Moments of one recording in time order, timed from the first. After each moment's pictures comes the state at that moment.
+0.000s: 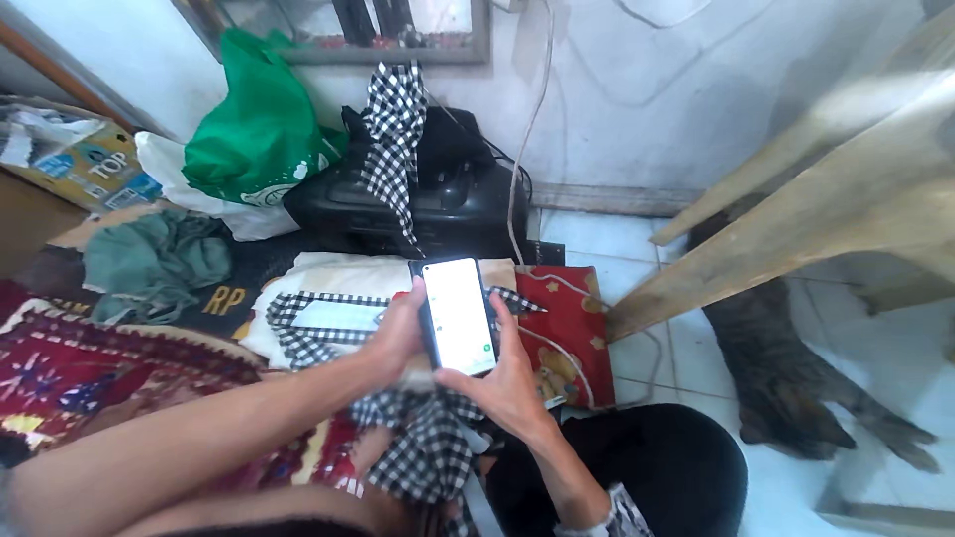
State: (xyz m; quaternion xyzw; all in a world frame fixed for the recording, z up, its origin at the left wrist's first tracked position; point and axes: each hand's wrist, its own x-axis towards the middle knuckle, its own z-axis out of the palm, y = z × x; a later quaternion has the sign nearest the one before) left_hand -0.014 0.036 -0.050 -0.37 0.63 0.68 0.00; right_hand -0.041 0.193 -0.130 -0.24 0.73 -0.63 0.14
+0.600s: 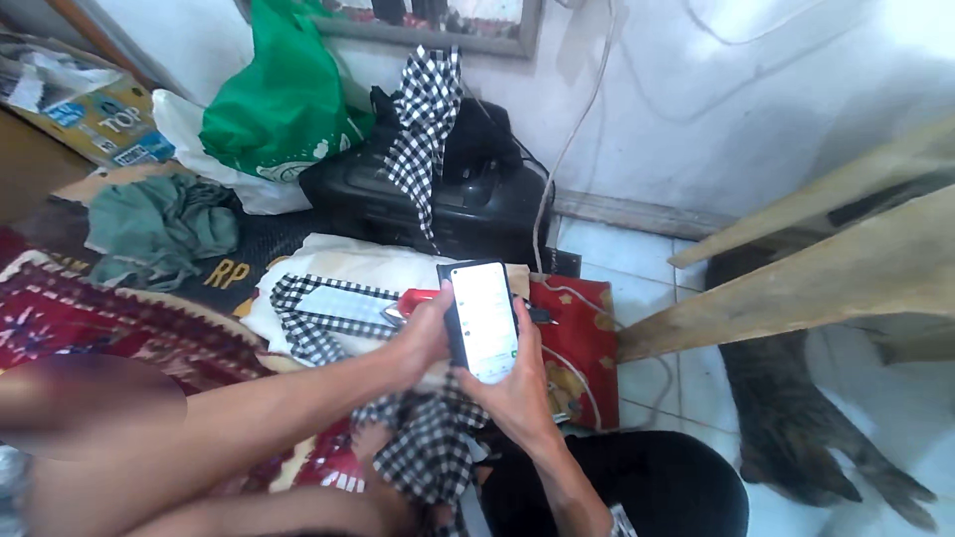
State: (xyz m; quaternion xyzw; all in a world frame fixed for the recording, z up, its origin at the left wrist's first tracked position) left_hand -0.021 0.038 -0.042 -0.35 0.62 0.70 0.07; right_hand -0.048 0.183 -0.129 -0.23 0.81 -0.53 0.07
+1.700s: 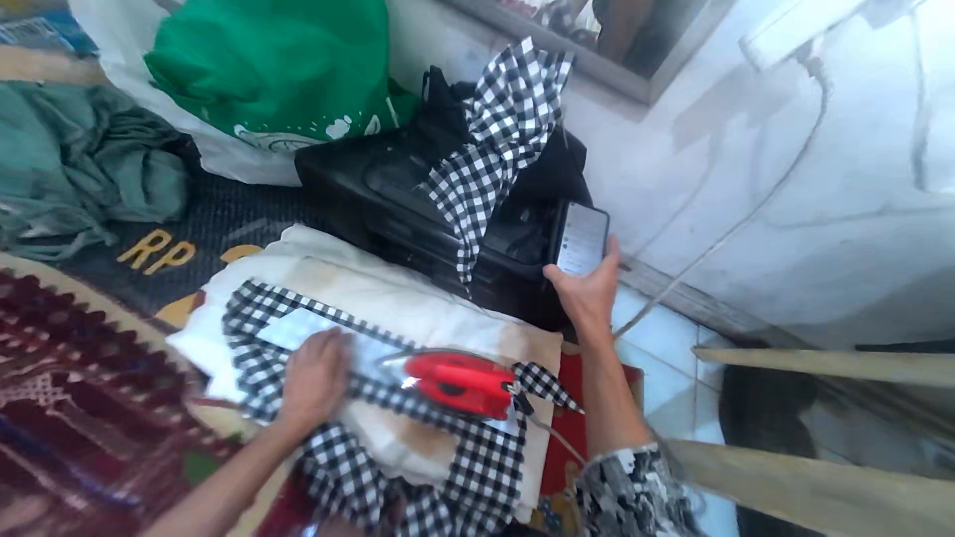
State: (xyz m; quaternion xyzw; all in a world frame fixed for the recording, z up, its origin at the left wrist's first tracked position) left_hand 0.037 -0.173 -0.265 -0.31 0.91 0.25 -0.11; right_hand -0.294 0.039 -0.143 -0.12 0.90 -0.42 -0.01
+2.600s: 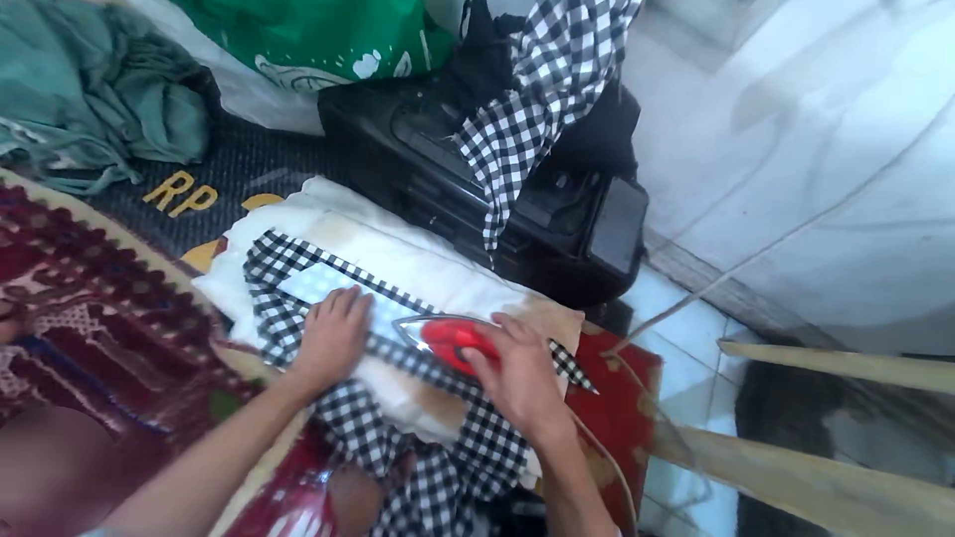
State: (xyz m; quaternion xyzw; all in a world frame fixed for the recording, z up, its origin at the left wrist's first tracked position) left_hand 0.045 -0.175 -0.270 -0.26 0.95 0.16 -0.05; right_hand -0.132 0.049 -0.144 -0.43 0.86 -0.17 0.21
